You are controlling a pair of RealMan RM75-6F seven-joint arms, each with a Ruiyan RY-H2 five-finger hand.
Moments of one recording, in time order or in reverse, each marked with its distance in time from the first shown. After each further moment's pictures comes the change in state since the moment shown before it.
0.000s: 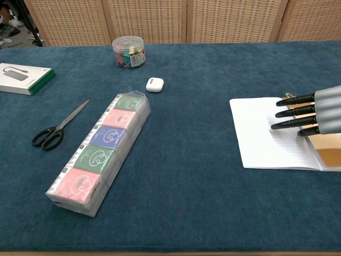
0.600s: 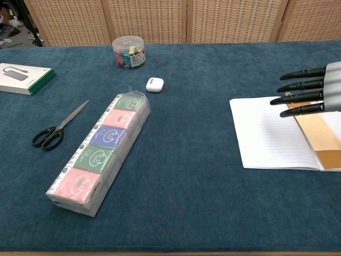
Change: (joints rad) left arm -0.003 0.003 0.003 -0.001 0.004 -0.007 -0.010; right arm -0.028 0.090 0.048 -0.120 0.068 0.093 0.058
